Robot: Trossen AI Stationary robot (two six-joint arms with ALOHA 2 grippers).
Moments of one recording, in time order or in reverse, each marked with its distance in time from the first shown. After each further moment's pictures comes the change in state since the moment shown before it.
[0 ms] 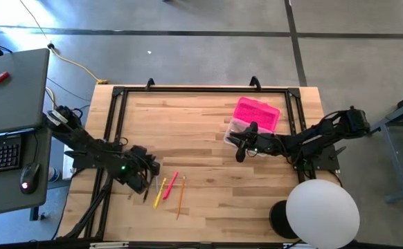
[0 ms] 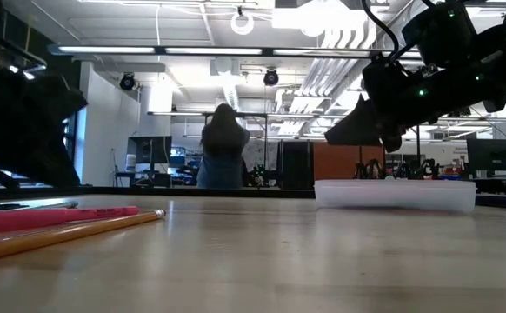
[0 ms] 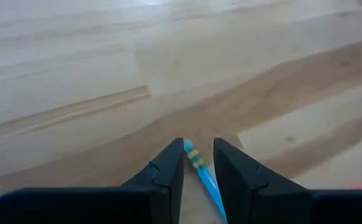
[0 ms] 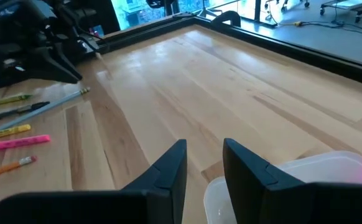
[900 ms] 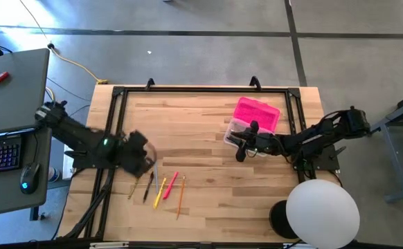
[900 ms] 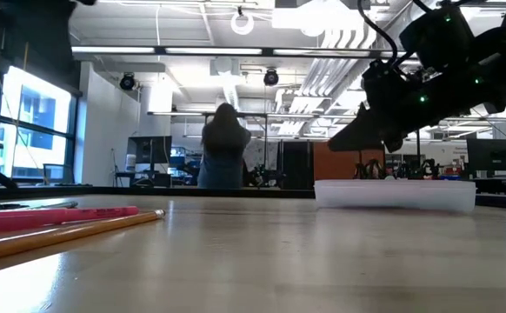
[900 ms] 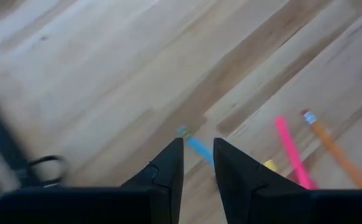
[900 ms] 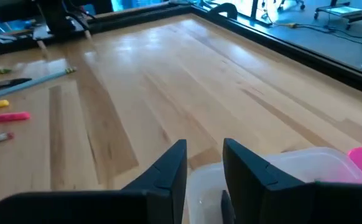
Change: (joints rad) left arm 0.087 -0.214 0.549 -0.701 0.241 0.494; right arm -0.006 0.000 0.000 -0.037 0.006 -0.075
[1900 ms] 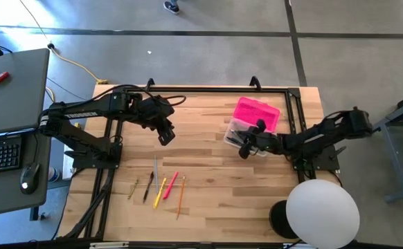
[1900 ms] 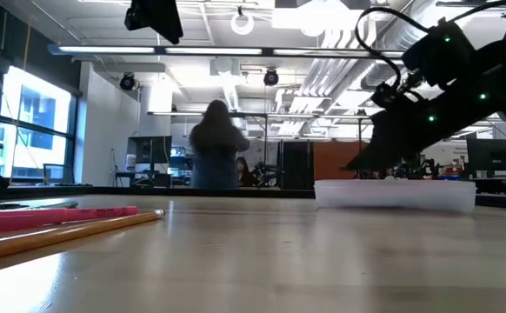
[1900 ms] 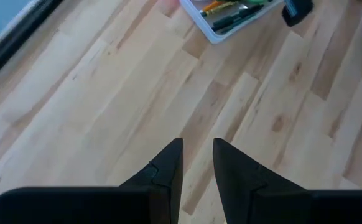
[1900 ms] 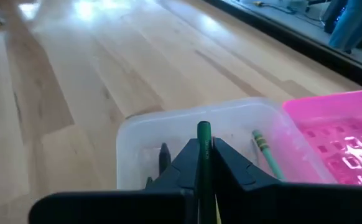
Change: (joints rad) left arm 0.634 0.130 0.401 0.212 0.411 0.935; right arm -0.057 -0.017 -0.047 -0.131 0.077 -0.004
